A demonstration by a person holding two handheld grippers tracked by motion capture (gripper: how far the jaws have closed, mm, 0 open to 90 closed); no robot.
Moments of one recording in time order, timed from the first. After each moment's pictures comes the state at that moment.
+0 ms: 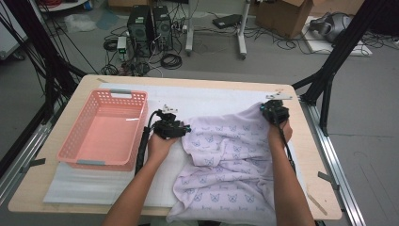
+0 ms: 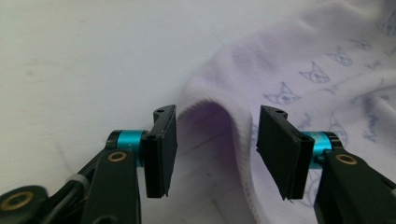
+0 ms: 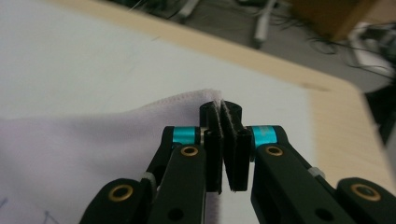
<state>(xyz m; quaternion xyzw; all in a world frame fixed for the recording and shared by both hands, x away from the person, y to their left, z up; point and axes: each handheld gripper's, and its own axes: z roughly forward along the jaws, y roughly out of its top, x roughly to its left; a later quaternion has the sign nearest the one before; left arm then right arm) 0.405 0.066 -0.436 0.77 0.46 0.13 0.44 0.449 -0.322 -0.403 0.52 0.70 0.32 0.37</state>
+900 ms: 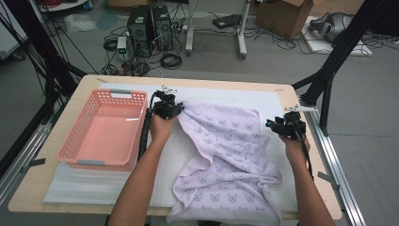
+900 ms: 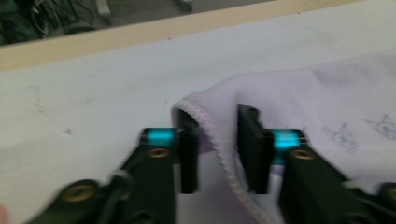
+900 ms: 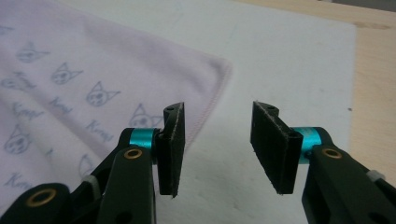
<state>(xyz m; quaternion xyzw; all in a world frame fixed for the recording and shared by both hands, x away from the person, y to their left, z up) 0.458 0.074 -0.409 0.74 0.49 0.20 0.42 0.401 -0.360 -0.409 0.51 0.74 0.38 0.22</state>
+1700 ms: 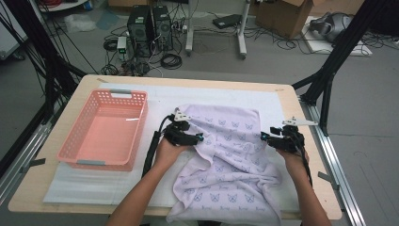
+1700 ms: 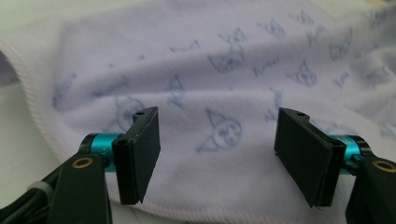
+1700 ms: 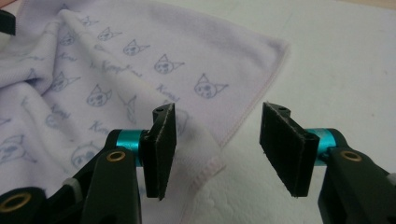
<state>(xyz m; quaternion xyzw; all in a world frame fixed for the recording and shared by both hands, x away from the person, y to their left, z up) 0.380 0.035 -0.434 0.81 0.39 0.12 0.43 0.356 -0.353 -0.420 0.47 0.75 0.42 0.19</state>
